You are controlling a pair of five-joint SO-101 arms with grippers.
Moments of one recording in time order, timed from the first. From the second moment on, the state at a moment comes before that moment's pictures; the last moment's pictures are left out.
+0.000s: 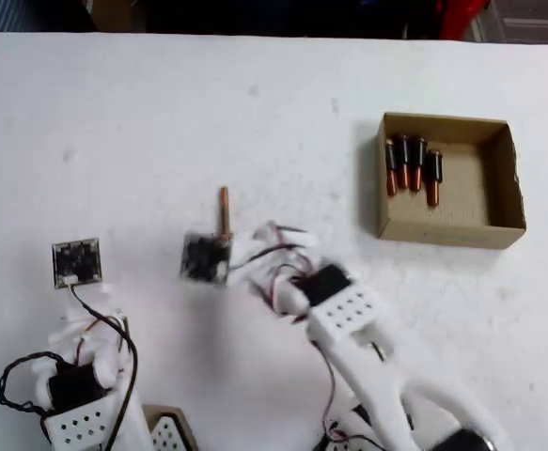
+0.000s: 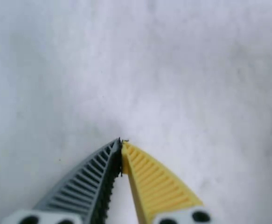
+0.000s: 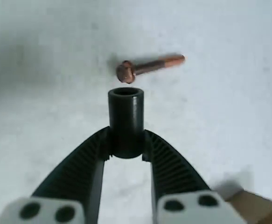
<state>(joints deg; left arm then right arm) -27.0 -104.0 97.1 73.5 -7.9 -33.2 -36.7 54.9 38.0 51.5</state>
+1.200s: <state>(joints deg) -27.0 -104.0 97.1 73.5 -7.9 -21.4 -9.2 35.2 62.6 24.8</state>
